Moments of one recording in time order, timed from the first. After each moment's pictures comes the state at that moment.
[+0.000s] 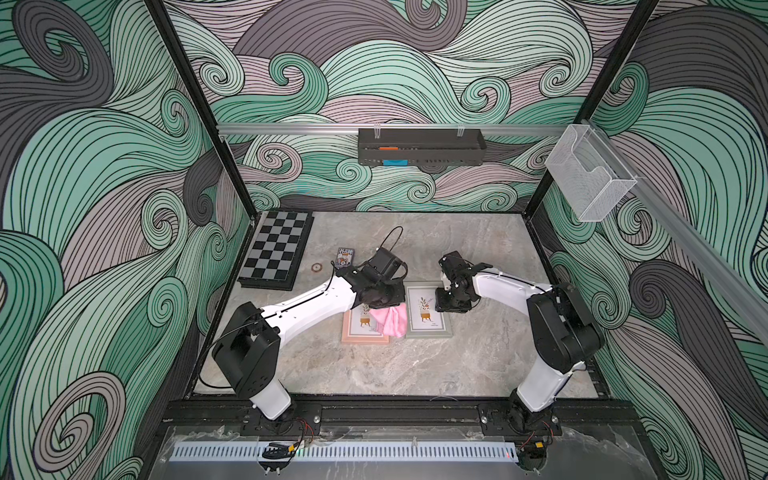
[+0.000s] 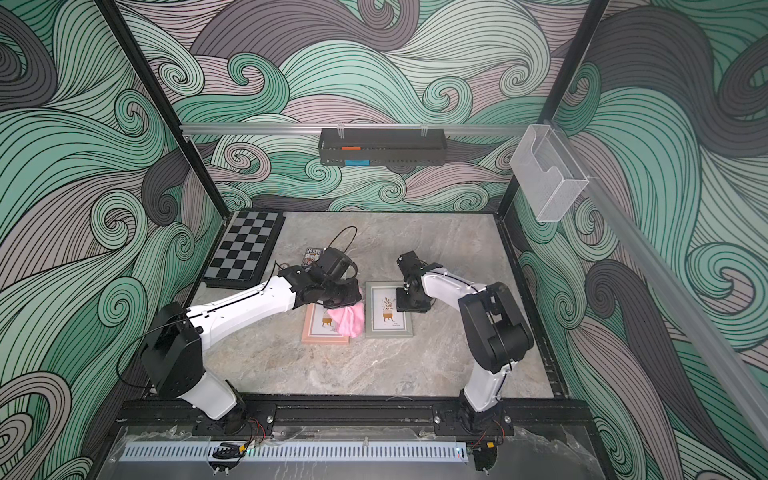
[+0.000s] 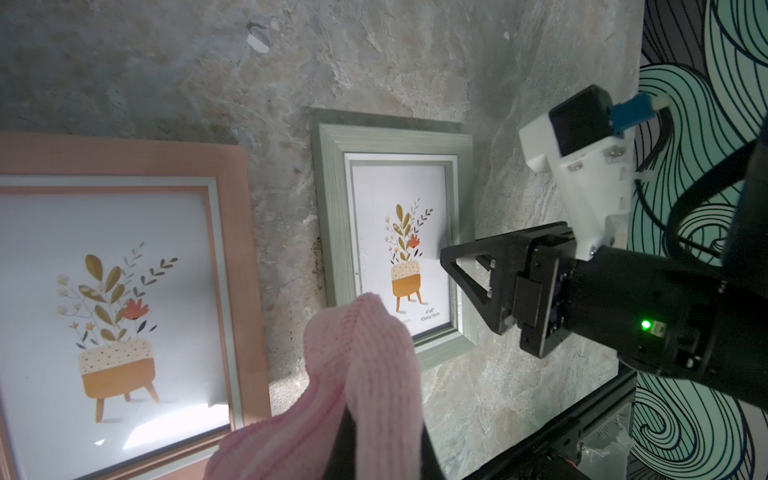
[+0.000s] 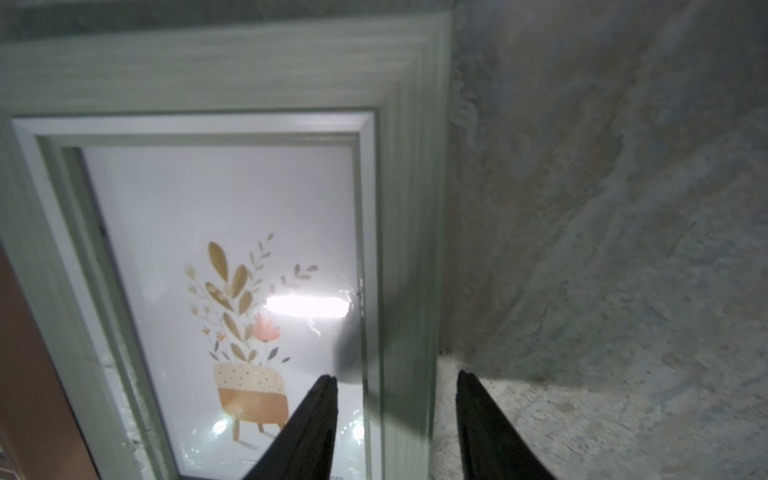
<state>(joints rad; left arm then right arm) -0.77 1.61 1.22 -0.57 0.11 -0.82 0.41 1.75 1.05 -0.70 -0.05 0.43</state>
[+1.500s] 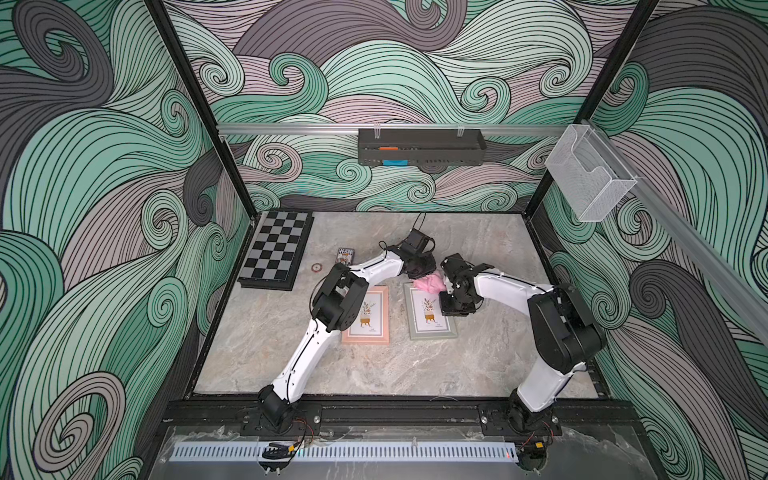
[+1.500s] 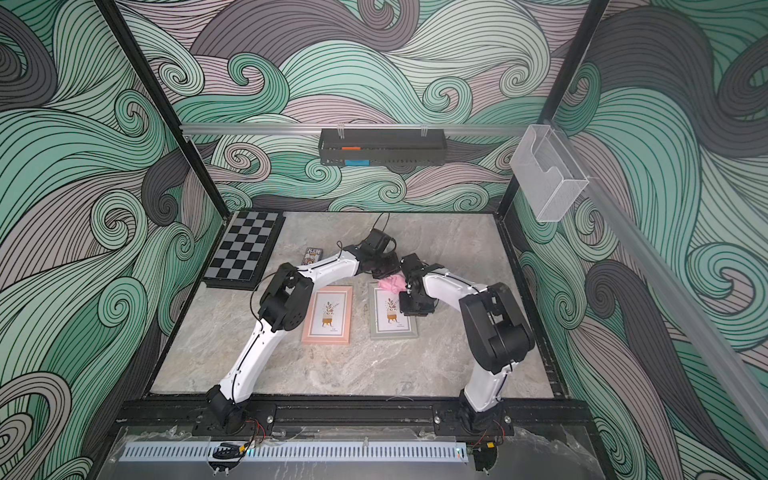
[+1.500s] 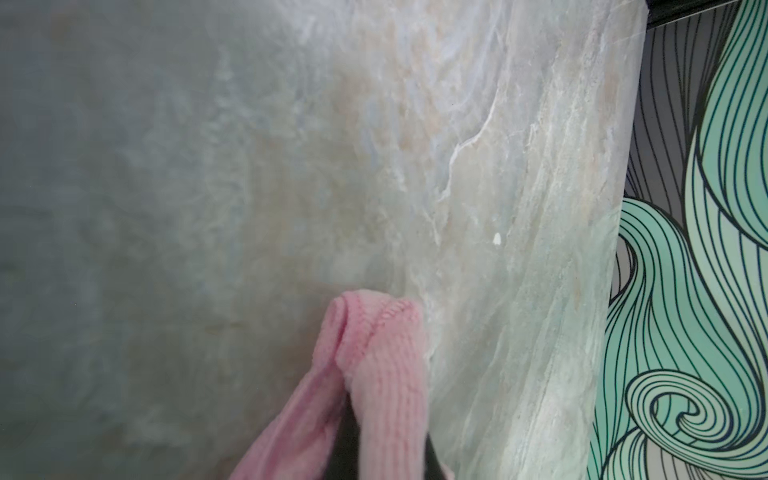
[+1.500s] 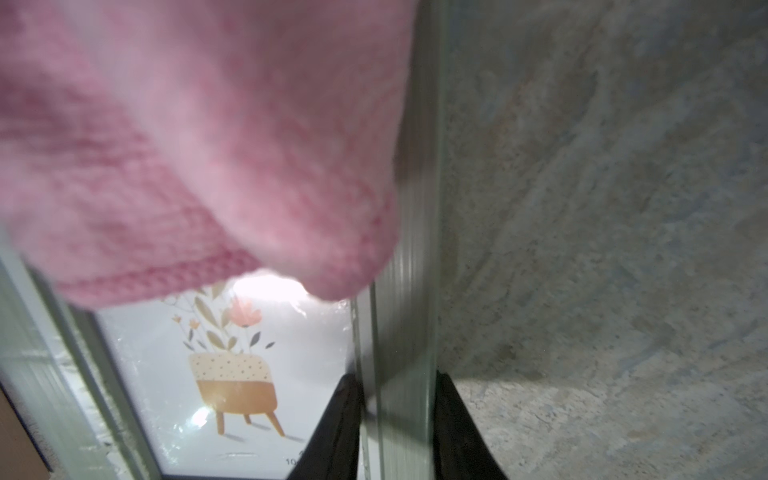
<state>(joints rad) -0.69 2.45 1.94 -0.38 0.21 -0.90 0.40 1.75 1.04 -0.75 -0.04 0.39</state>
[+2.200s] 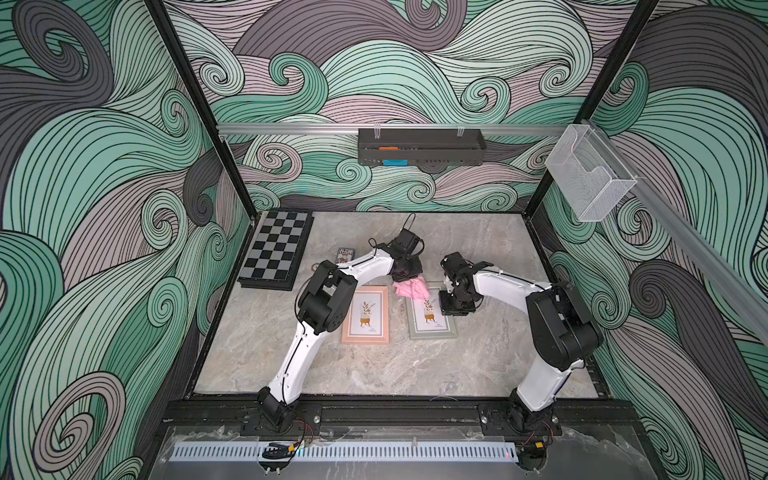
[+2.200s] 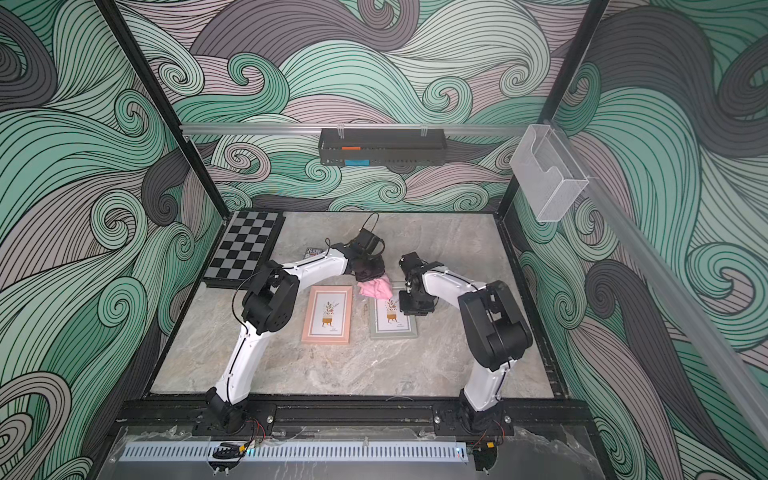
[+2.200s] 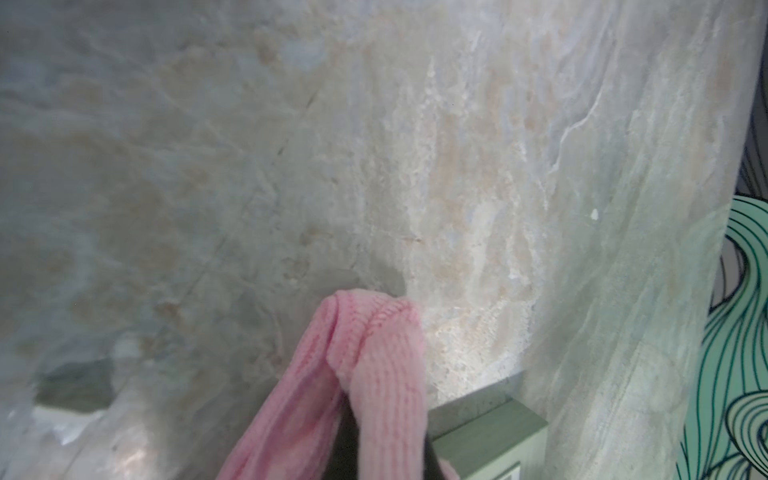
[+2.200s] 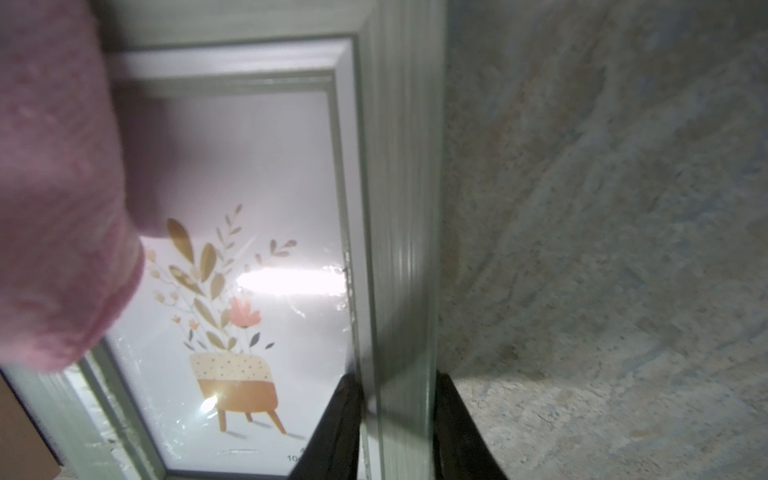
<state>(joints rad) -0.67 2.34 1.83 -0.51 0.12 -0.84 0.39 1.77 1.07 -0.78 -0.05 0.39</state>
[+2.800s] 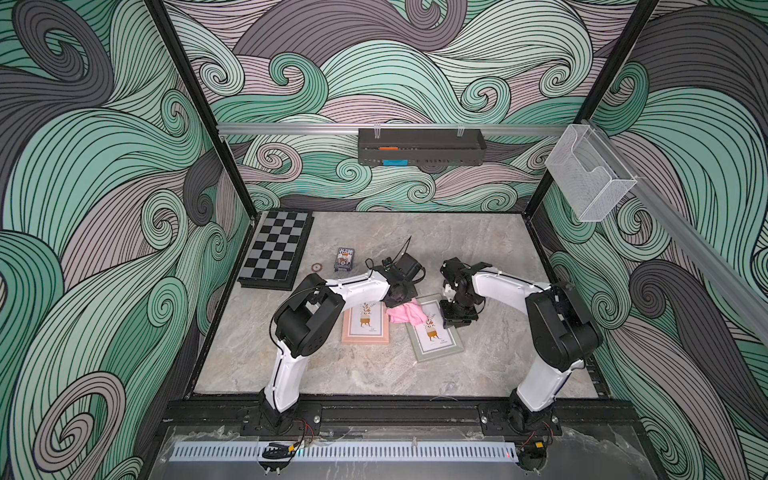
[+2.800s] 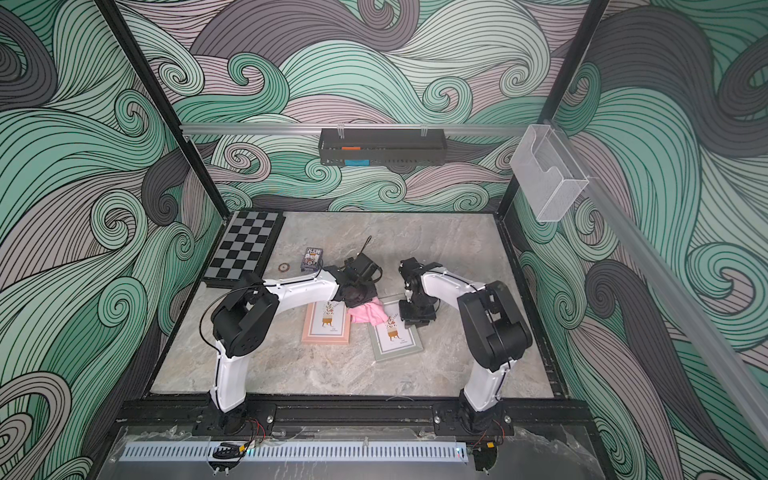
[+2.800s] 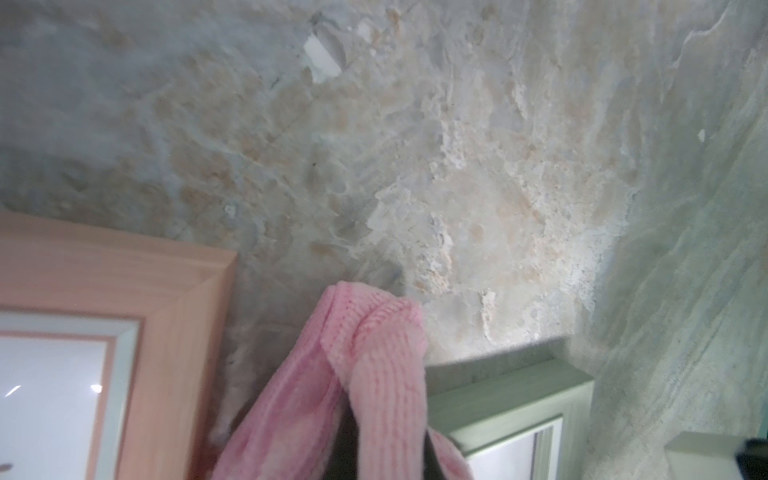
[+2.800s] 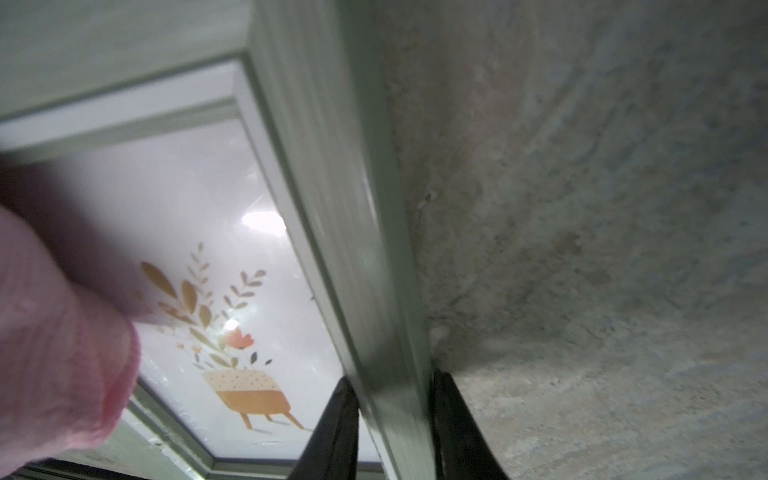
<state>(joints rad) -0.79 2.04 1.40 -0.48 -0.06 -1.07 0.40 1.77 1.07 -0.93 -0.13 0.35</state>
